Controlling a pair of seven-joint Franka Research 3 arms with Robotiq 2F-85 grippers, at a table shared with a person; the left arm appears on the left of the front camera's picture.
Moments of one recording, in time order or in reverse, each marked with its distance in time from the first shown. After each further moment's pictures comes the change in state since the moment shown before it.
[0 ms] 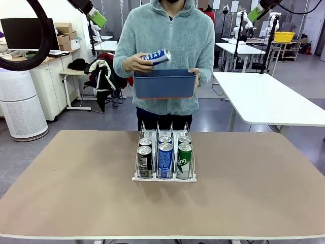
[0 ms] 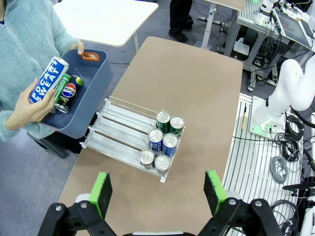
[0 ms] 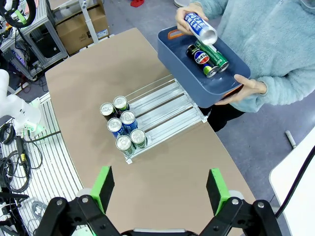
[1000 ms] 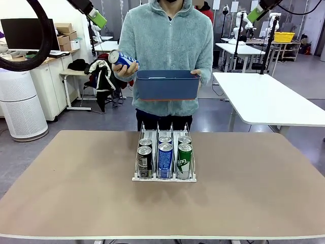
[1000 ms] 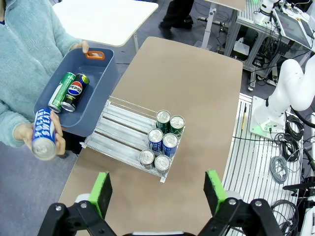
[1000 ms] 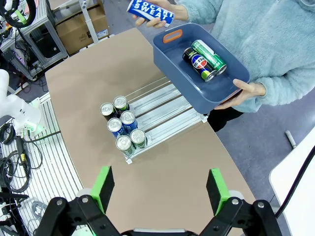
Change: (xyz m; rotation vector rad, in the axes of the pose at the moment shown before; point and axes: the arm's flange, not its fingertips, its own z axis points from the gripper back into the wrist) left arm 0.000 0.000 0.000 0.000 0.000 0.000; right arm 0.000 0.000 0.000 0.000 0.000 0.000
